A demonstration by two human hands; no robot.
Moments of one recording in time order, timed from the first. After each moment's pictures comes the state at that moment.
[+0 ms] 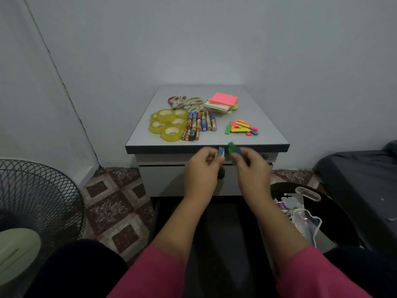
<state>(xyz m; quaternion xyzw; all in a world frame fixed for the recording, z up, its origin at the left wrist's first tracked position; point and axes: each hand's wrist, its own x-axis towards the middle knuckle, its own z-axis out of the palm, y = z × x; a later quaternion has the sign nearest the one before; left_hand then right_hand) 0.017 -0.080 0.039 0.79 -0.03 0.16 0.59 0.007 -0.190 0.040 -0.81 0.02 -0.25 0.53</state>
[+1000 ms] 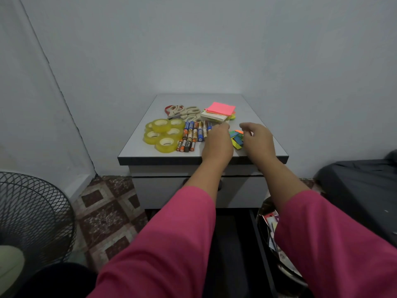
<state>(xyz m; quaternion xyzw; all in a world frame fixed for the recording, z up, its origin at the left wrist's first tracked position) 0.117 -0.129 0.079 0.90 -0.09 0.20 0.37 0.118 -0.238 0.076 -0.87 0.02 -0.26 0.42</state>
